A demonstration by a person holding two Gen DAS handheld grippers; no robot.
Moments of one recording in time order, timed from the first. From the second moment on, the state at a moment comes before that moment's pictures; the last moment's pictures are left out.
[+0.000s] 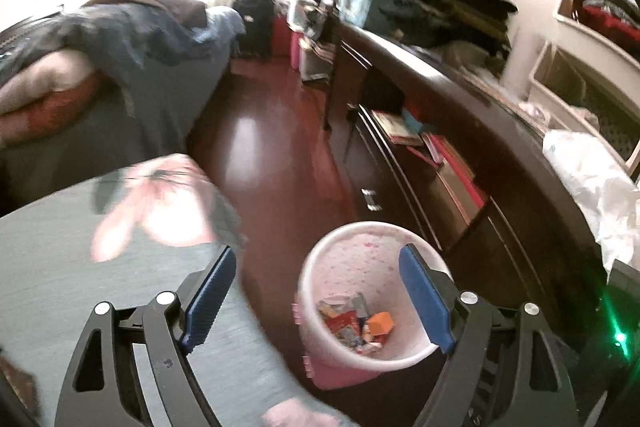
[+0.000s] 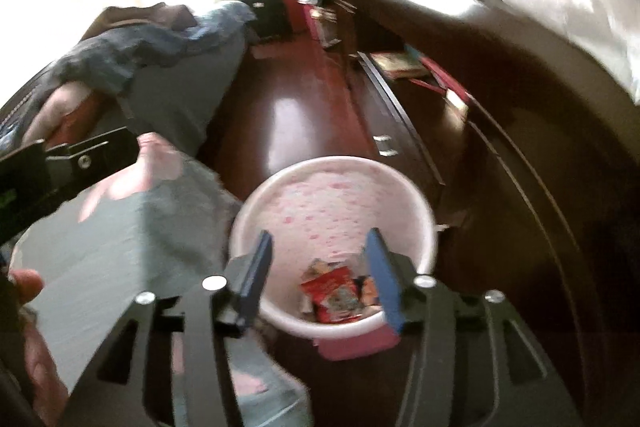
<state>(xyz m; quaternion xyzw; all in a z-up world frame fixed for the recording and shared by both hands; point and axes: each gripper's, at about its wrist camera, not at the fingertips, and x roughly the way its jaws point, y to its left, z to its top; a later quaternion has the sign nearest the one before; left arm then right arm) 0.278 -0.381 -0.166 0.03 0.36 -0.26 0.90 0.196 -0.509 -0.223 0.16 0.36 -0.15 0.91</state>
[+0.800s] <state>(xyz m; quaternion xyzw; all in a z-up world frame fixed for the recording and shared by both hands) 0.211 -0.087 -0.200 -0.03 0.40 0.08 0.91 0.192 -0.282 -0.180 0.01 0.36 0.04 0.93</state>
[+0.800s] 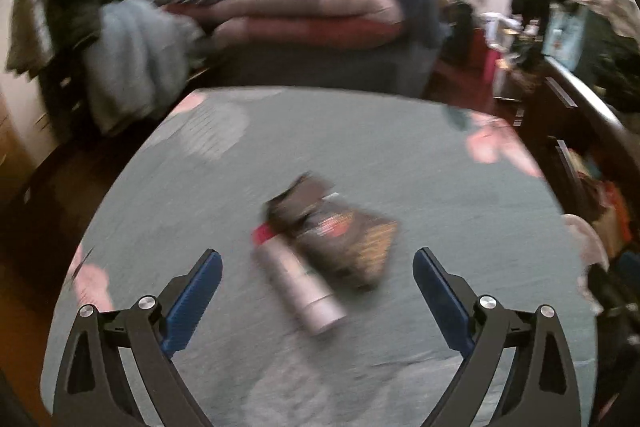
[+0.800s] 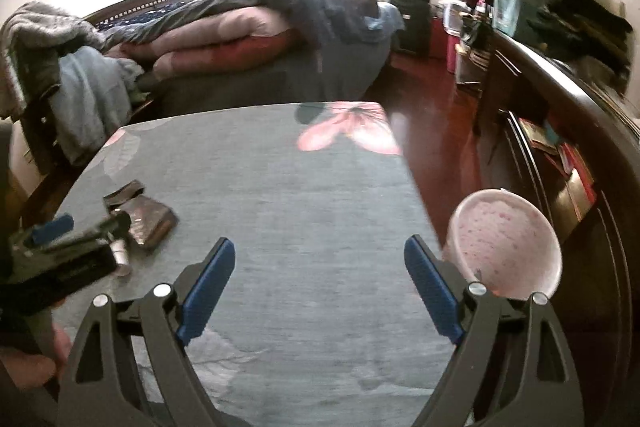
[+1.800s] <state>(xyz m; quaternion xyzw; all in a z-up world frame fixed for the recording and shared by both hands) 0.223 -0.005 -0.229 -0.11 0.42 0.10 0.89 0.248 -0.163 -0.196 -0.05 0.39 0.12 0.91</state>
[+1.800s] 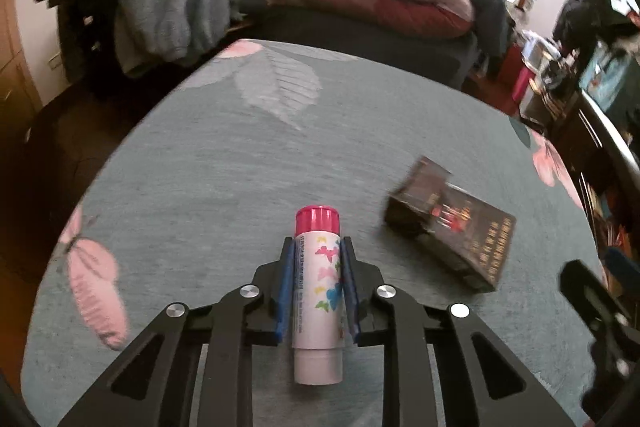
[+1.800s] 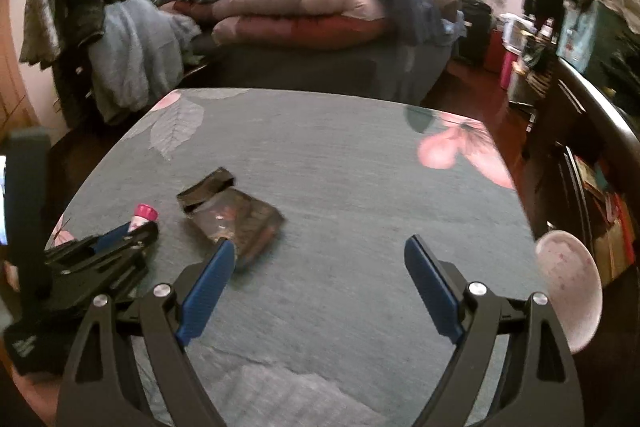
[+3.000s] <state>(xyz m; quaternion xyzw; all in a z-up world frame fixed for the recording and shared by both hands) 0.212 -0.003 -0.194 -0.12 0.39 0.08 0.91 0.251 -0.160 -0.200 -0.07 0.39 0.15 0.91</state>
